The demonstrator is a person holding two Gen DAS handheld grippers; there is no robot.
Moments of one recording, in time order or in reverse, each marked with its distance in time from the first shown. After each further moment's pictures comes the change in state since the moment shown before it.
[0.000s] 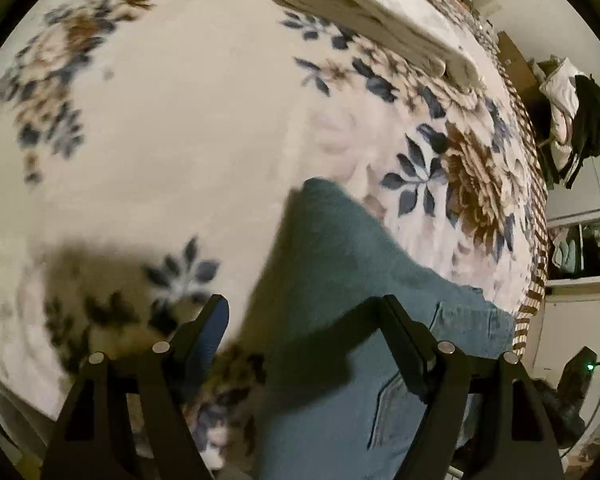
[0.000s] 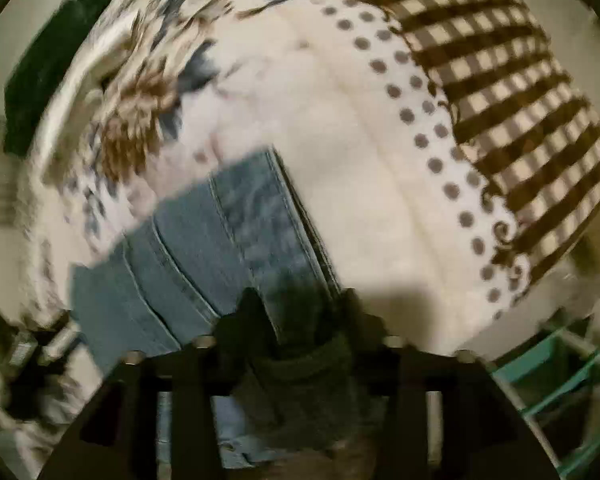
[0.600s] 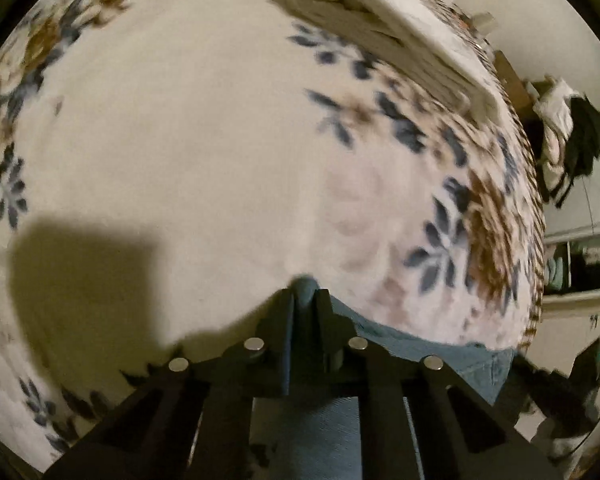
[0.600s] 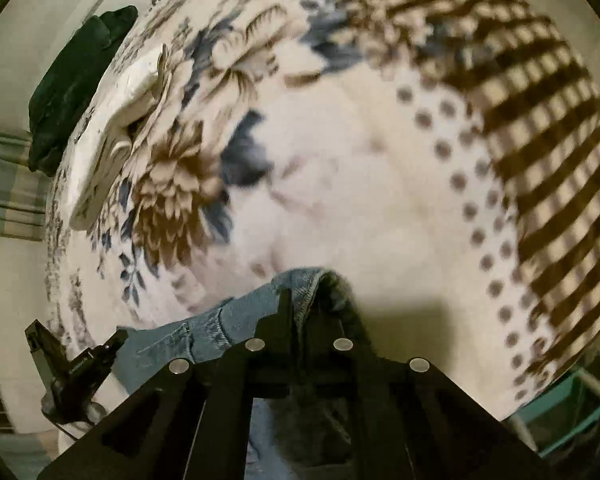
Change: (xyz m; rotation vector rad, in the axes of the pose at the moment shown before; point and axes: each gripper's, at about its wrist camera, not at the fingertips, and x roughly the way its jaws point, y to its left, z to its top) left arm 0.030 0.027 0.044 -0.048 -0.048 -0.066; right arm 0.007 0.036 0.066 -0.053 -0.077 0.059
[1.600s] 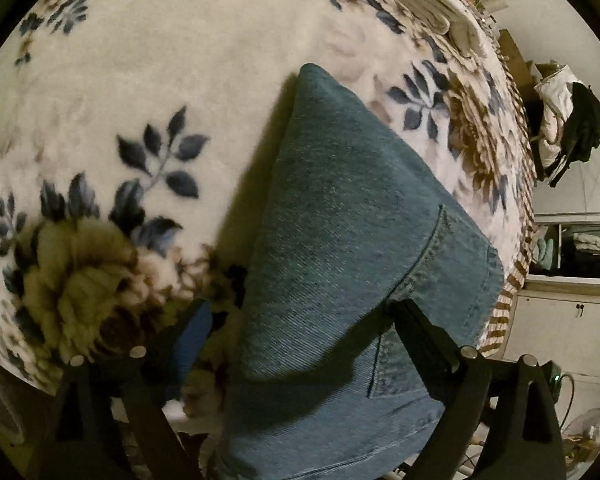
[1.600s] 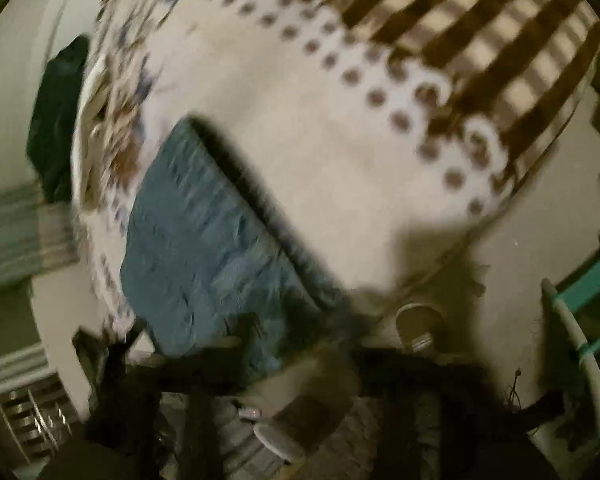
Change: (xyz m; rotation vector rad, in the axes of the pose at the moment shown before) left arm -0.020 -0.010 -0.105 -0.039 0.134 -0.029; right arm -0.026 -0.124 -0.119 0.264 0.220 0.205
